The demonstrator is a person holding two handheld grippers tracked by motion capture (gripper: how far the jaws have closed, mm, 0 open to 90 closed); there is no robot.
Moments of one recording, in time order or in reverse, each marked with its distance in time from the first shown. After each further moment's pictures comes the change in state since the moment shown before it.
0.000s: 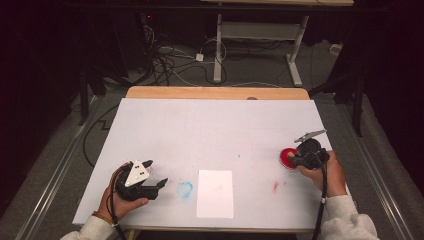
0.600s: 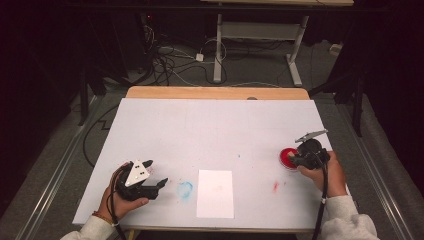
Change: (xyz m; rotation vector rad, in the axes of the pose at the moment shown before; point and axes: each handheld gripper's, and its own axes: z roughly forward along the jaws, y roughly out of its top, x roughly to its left) left arm 0.000 0.000 0.000 -0.002 -0.001 -0.003; right arm 0.000 -0.001 -0.001 -0.011 -0.001 0.003
